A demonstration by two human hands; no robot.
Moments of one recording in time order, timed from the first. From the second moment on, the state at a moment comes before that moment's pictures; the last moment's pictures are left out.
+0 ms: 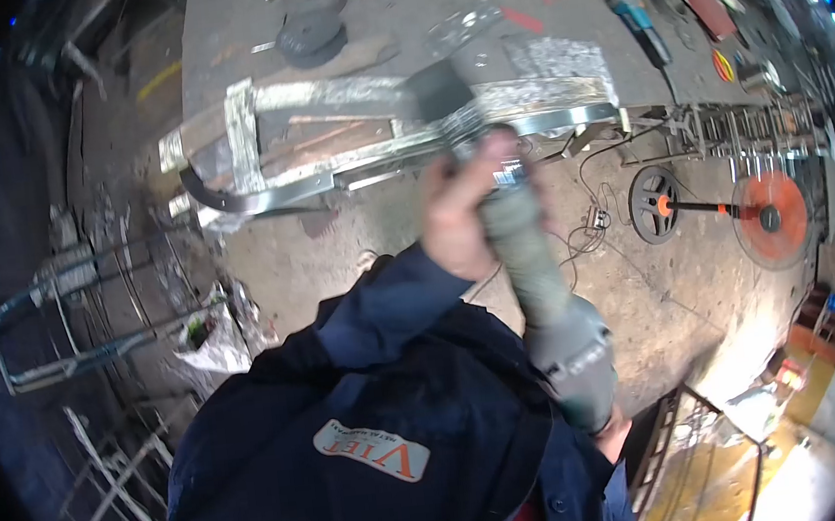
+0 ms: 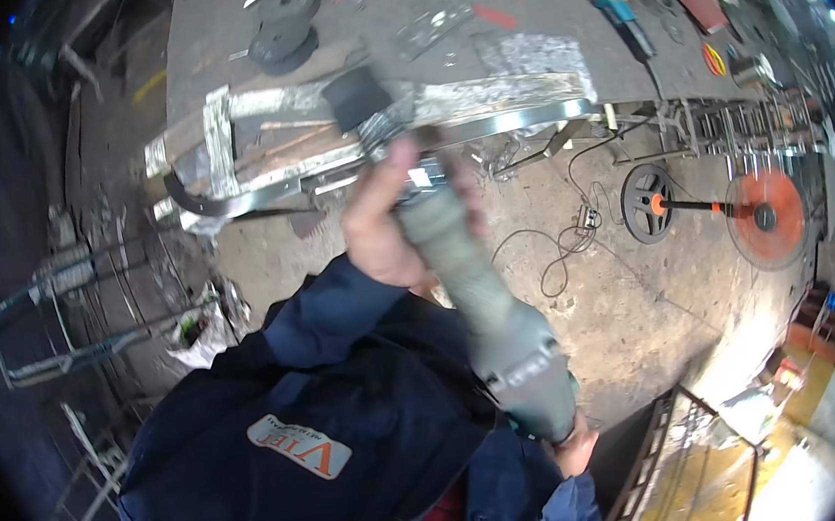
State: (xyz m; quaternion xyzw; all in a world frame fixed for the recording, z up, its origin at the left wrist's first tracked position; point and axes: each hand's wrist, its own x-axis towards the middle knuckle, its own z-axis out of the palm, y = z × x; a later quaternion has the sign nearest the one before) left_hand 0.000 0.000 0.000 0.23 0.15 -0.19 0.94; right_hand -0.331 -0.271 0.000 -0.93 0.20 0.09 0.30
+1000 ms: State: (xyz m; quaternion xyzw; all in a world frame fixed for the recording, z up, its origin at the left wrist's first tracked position) left_hand -0.059 0.073 -0.024 0.35 0.37 0.11 0.86; right_hand -0.104 -0.324 -0.026 -0.94 -0.15 0.14 0.27
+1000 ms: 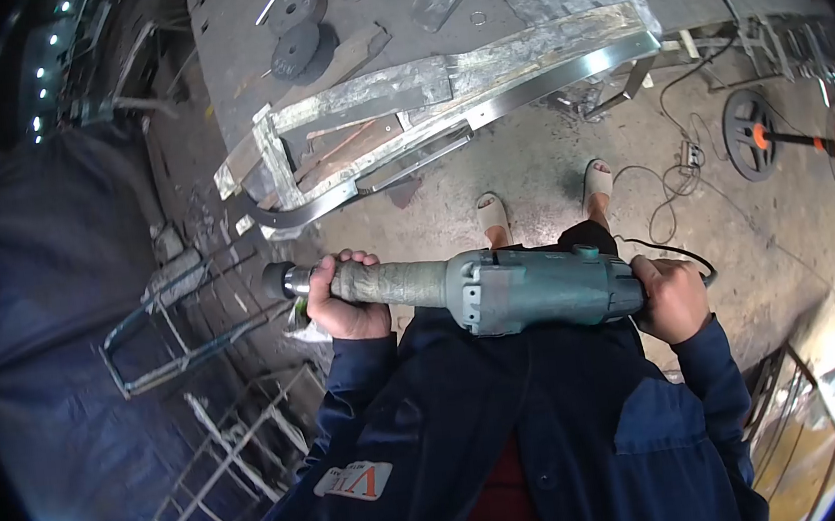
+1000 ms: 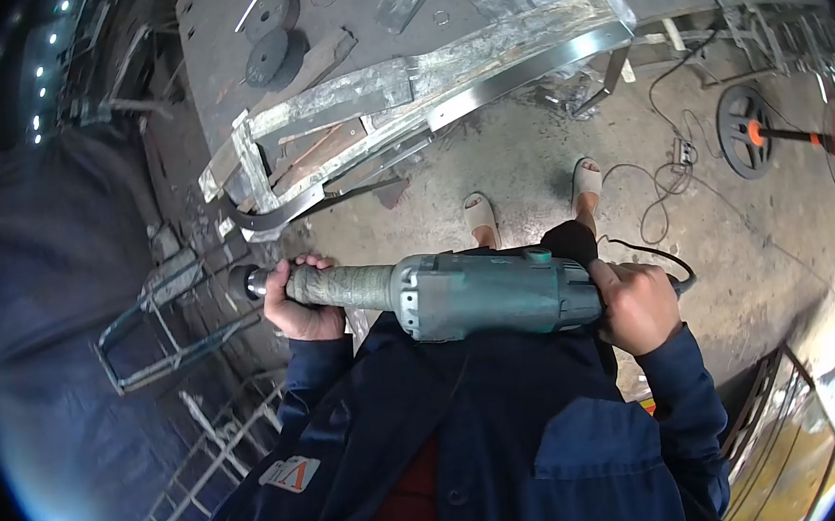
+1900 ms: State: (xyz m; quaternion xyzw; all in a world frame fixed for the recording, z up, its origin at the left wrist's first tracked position) left_hand 0.019 -0.309 0.014 0.72 -0.04 0.03 0.69; right_hand 0.042 -0.415 0.074 -0.68 -0.17 0.05 0.71
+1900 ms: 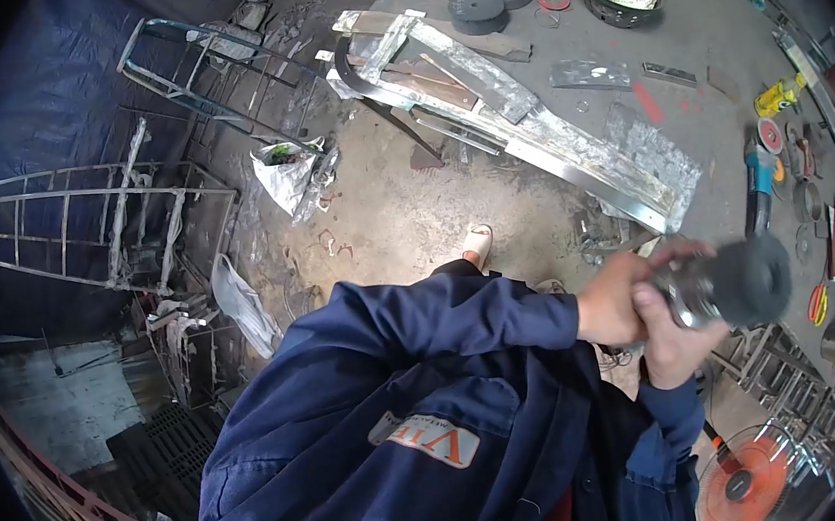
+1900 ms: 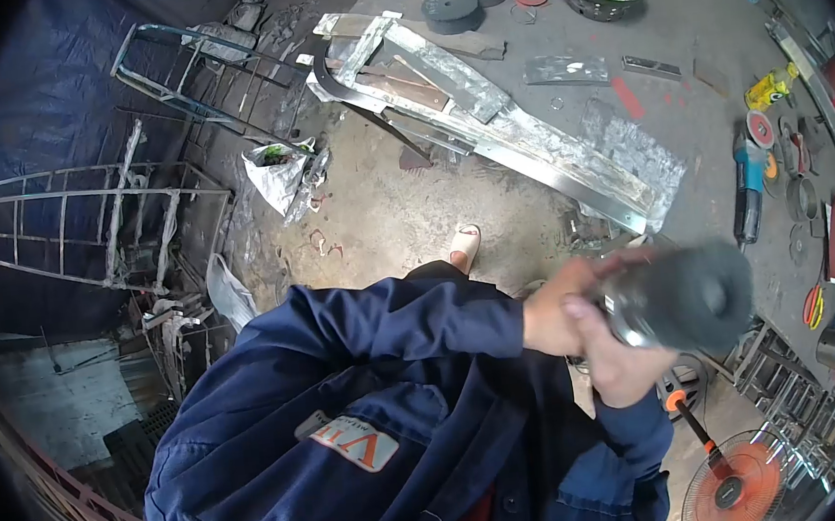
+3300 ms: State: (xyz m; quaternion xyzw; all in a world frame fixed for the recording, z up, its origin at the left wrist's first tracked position) left_hand 0.299 -0.096 -0.049 0.98 0.03 0.00 0.20; right_hand -0.032 -0.441 0.009 -0.84 0.15 -0.03 0.52
